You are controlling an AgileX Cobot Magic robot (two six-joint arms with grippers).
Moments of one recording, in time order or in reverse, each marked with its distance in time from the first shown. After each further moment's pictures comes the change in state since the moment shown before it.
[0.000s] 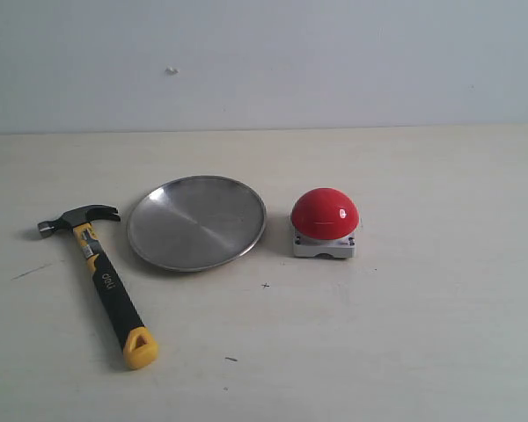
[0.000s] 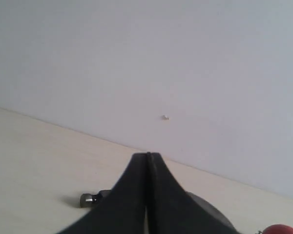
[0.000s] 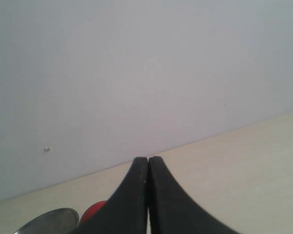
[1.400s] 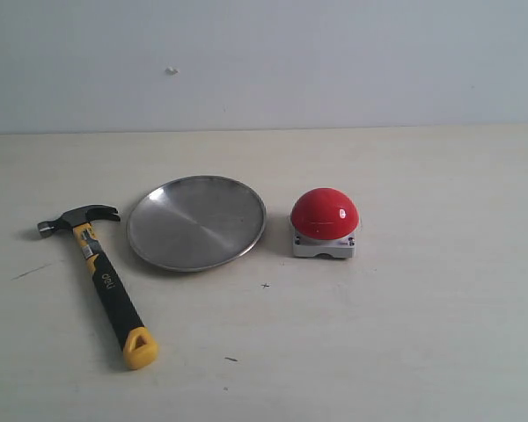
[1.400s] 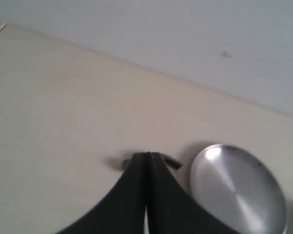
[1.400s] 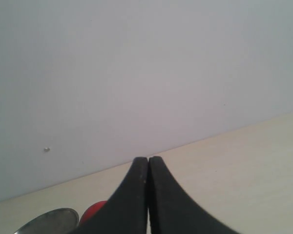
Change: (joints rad) left arm 0.210 0.998 -0.946 0.267 0.599 -0.197; right arm 0.000 0.000 0.000 0.000 0.000 0.000
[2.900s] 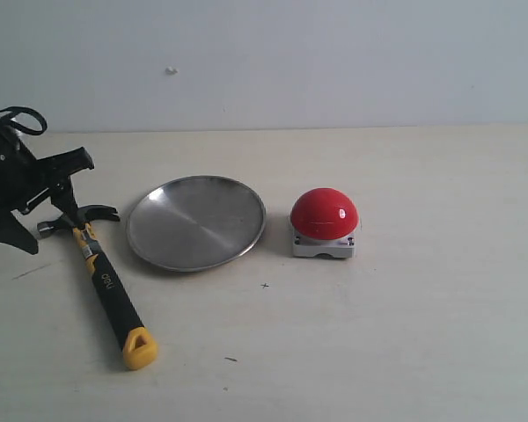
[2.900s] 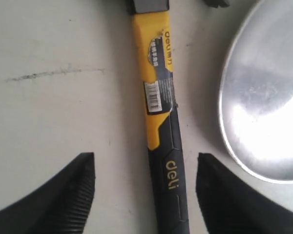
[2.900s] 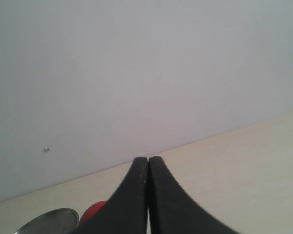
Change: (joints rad) left arm -0.205 0.861 -0.350 -0.042 0.363 -0.299; right arm 0.000 0.000 0.000 0.000 0.000 0.000
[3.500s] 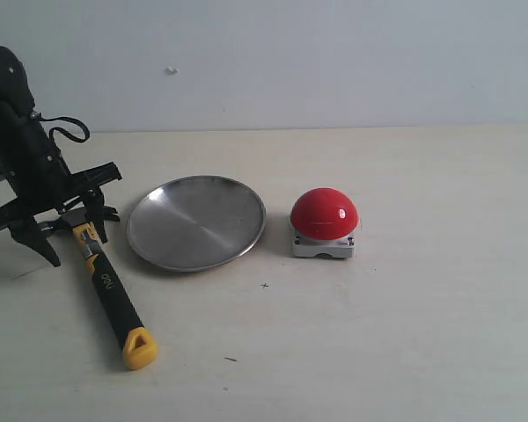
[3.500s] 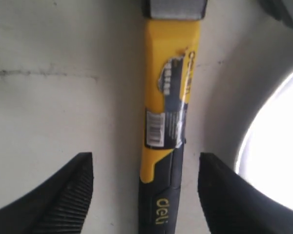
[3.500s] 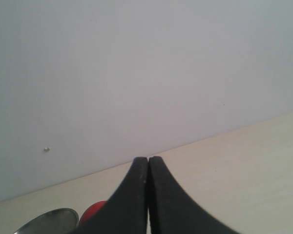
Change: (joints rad) left arm -0.019 0.297 -0.328 0.034 0.280 -0.203; right arm 0.000 0.000 0.000 0.000 0.000 0.000
